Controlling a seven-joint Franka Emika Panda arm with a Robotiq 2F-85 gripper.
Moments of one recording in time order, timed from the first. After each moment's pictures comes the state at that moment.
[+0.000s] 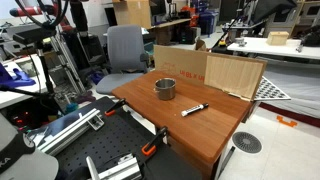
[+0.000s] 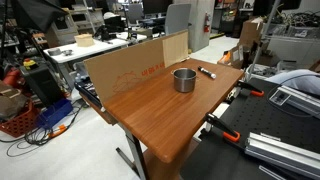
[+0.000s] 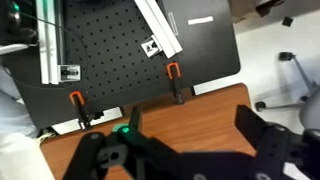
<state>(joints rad) 0.11 -0.71 0.26 -2.70 0.21 1.90 0.45</state>
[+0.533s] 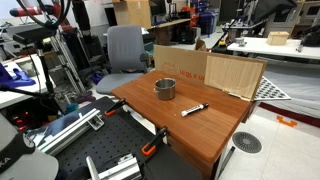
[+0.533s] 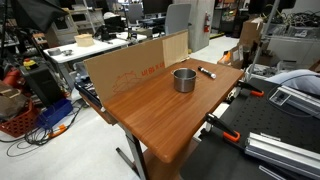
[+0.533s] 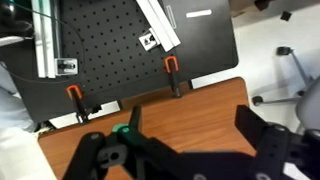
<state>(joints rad) 0.11 -0.71 0.26 -2.70 0.21 1.93 0.45</state>
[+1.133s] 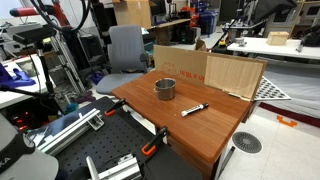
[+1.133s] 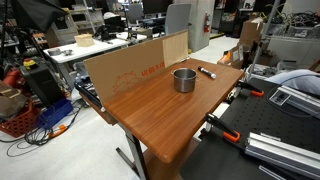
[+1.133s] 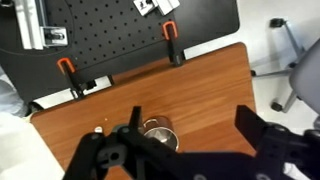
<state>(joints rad) 0.04 -0.65 0.21 -2.71 0.18 2.10 0.39</state>
